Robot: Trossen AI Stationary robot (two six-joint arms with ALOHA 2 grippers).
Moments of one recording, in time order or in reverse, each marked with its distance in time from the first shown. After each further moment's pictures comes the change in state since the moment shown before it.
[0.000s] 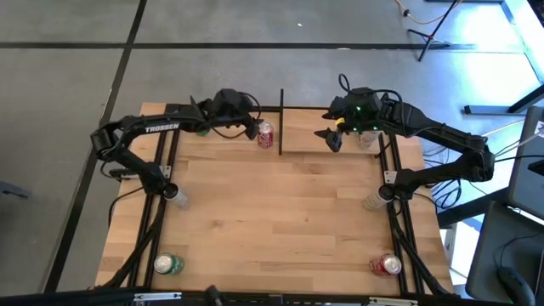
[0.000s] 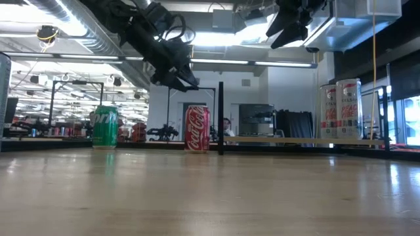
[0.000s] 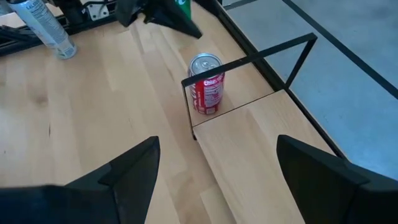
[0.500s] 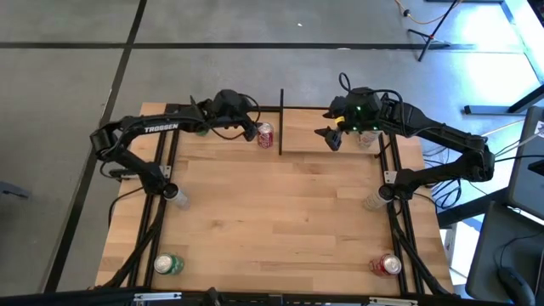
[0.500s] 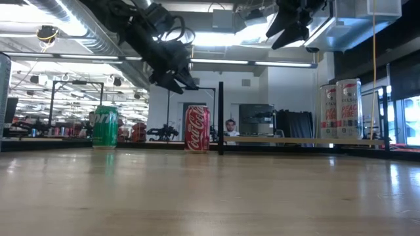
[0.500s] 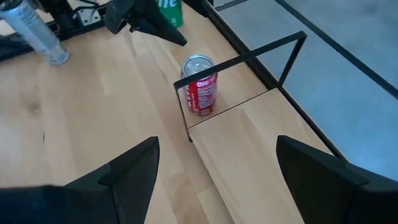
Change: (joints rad) left arm -0.004 -0.008 0.000 -0.055 0.004 0.031; right arm 0.000 0.000 0.000 0.000 0.034 0.040
